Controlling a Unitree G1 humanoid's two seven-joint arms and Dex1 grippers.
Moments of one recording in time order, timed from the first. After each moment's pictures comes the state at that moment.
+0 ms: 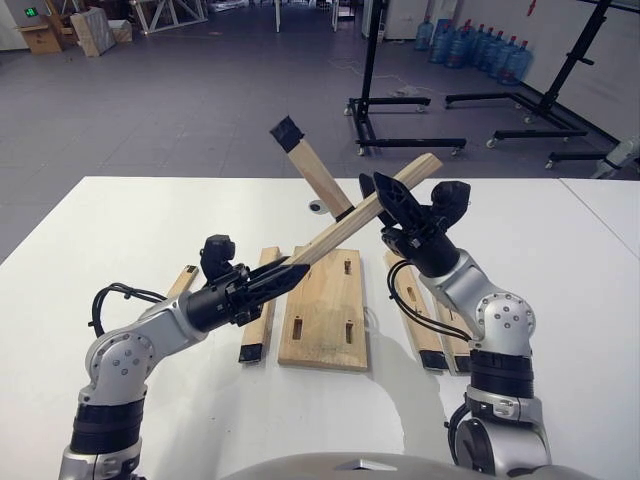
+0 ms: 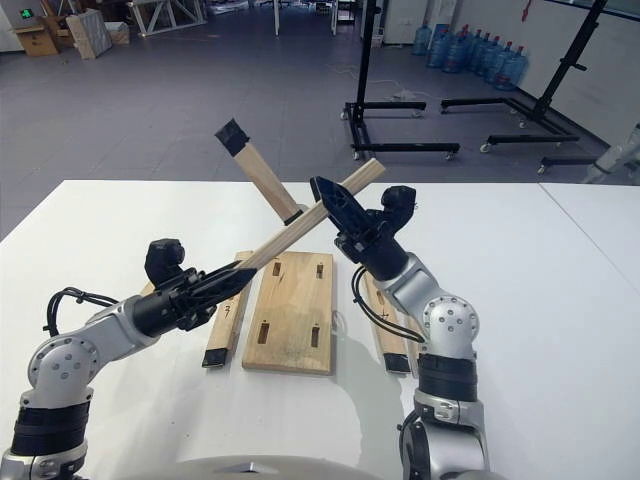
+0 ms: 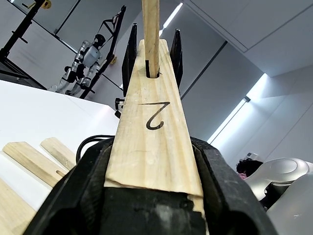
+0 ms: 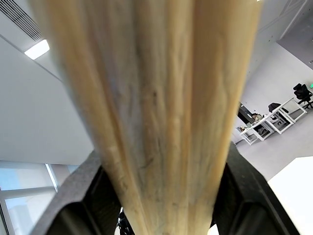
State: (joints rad) left arm -0.09 0.39 0.13 -0.35 -1.24 0.92 -0.78; right arm -0.35 -0.14 -0.23 -0.11 1.42 0.83 0.65
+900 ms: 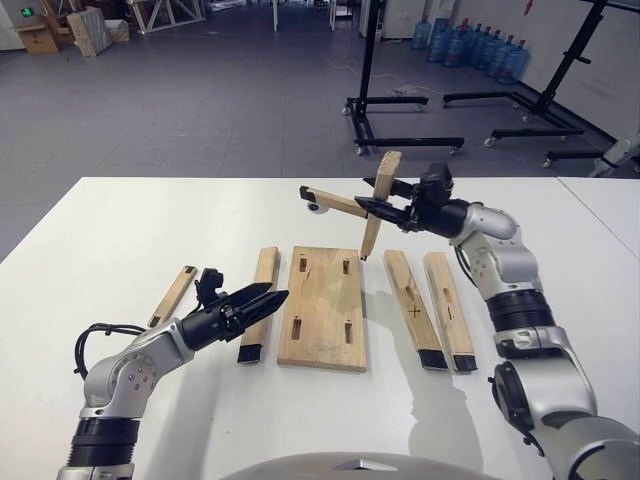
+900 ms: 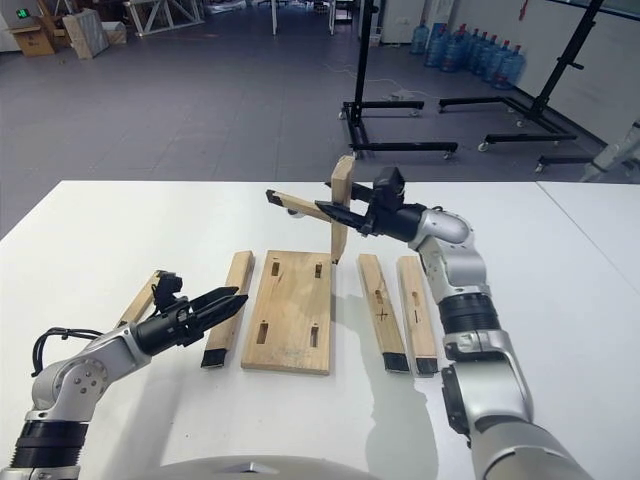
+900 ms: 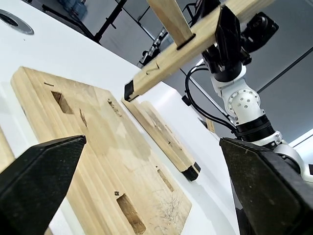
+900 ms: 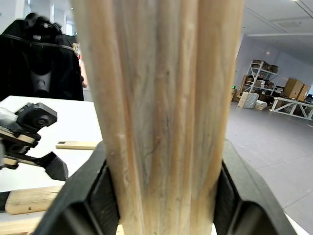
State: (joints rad) left arm 0.01 0.41 0.09 -0.11 -0.89 0.75 -0.82; right arm -0.66 -0.39 0.00 0.48 0.43 -0.05 1.14
